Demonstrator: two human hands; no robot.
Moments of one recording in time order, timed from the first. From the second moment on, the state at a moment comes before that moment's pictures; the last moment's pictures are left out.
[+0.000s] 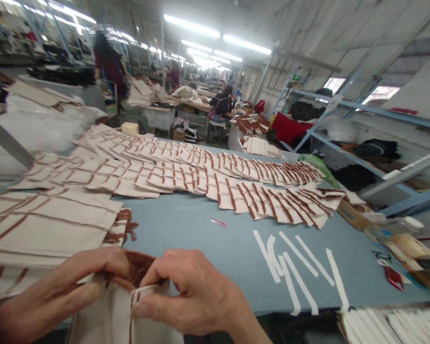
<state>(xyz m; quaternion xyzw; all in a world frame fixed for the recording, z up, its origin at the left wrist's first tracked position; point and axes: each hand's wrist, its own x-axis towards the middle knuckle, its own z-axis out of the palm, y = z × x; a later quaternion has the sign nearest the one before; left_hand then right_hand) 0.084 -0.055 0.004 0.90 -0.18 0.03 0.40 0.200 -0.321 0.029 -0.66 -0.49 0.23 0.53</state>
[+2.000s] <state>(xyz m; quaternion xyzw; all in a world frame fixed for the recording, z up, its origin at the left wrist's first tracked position) 0.046 -0.104 -0.024 0.82 0.05 -0.15 0.55 0.184 -0.324 -0.009 -0.64 -0.43 0.39 0.51</state>
